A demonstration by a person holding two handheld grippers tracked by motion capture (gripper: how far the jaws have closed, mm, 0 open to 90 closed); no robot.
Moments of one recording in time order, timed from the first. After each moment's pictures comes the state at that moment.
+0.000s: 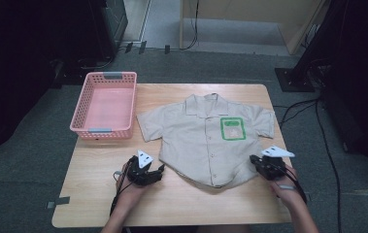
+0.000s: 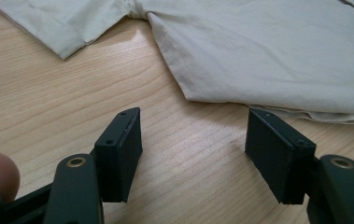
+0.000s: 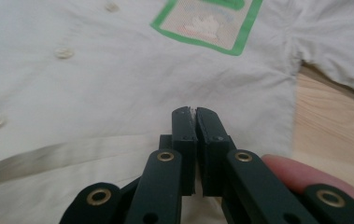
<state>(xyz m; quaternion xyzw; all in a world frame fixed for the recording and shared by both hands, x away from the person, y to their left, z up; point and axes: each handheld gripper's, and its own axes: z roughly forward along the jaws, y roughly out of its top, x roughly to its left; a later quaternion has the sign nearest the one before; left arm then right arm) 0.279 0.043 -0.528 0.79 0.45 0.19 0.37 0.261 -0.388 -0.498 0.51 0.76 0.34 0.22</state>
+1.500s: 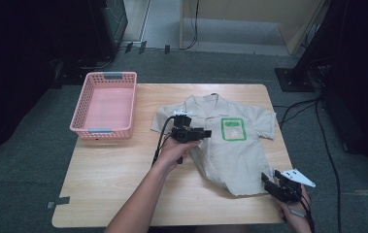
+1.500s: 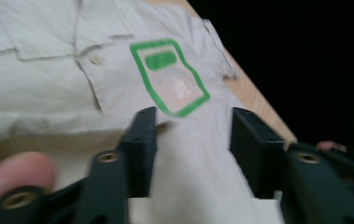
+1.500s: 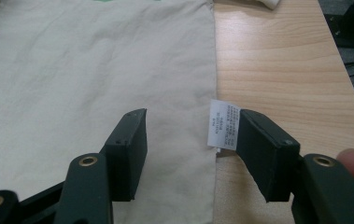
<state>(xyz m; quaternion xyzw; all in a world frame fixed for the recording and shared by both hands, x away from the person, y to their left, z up) 0.388 -0.081 -0.462 0.76 0.42 -0.07 0.49 0.199 -0.420 -0.532 0.61 0.66 0.35 0.27</state>
